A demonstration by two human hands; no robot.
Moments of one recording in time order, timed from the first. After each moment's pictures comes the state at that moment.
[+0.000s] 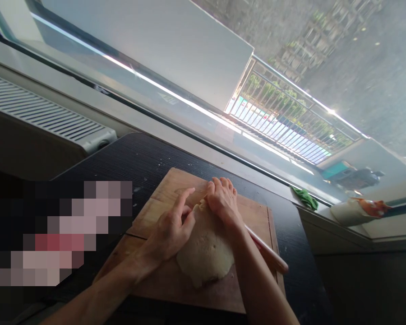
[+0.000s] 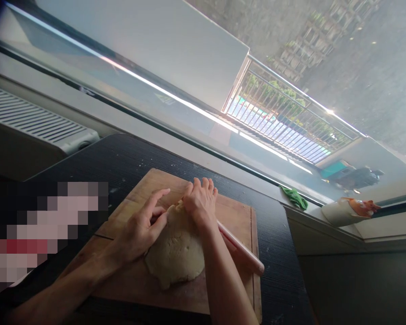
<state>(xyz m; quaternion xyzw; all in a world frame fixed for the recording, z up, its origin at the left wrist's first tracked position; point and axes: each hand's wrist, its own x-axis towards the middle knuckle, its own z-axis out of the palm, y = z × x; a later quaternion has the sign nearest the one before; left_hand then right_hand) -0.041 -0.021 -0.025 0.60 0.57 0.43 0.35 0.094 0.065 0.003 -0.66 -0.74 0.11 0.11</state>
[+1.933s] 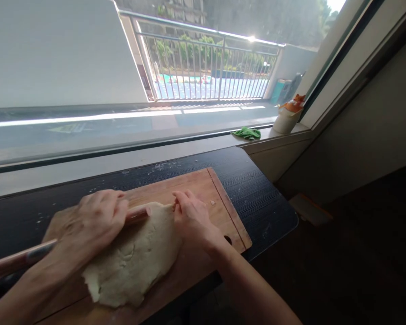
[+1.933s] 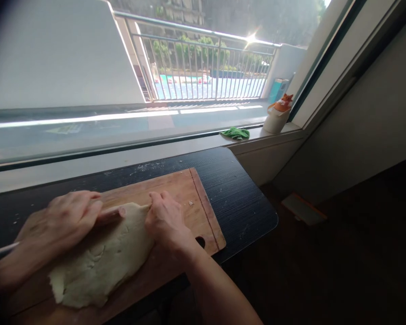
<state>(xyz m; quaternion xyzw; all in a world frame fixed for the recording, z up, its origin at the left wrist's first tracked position) -0.022 0.072 -0.016 0.86 0.50 0.12 0.05 0.191 -0.024 -0.019 -0.68 -0.64 0.18 0.31</state>
